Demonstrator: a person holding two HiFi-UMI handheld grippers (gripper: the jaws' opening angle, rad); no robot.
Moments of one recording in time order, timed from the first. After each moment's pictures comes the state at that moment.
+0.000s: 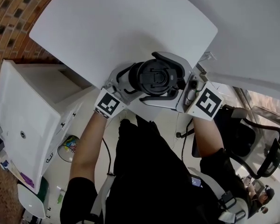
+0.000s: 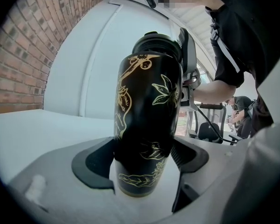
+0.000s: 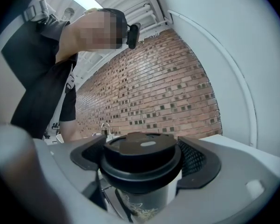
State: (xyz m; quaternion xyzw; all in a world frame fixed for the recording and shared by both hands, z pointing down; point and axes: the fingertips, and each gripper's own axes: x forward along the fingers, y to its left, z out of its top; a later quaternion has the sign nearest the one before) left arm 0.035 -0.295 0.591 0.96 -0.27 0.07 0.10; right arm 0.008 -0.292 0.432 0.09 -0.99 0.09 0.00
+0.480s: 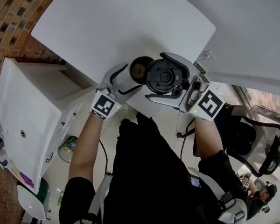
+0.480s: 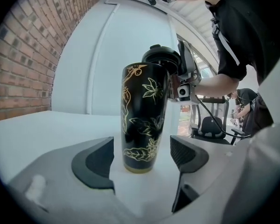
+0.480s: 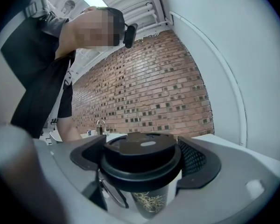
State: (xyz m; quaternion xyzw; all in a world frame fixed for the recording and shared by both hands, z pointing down) left arm 0.014 -0.275 0.600 0.95 -0.29 0.10 0.08; right arm 0.033 -0.276 0.435 0.13 -0.99 0.08 0.02
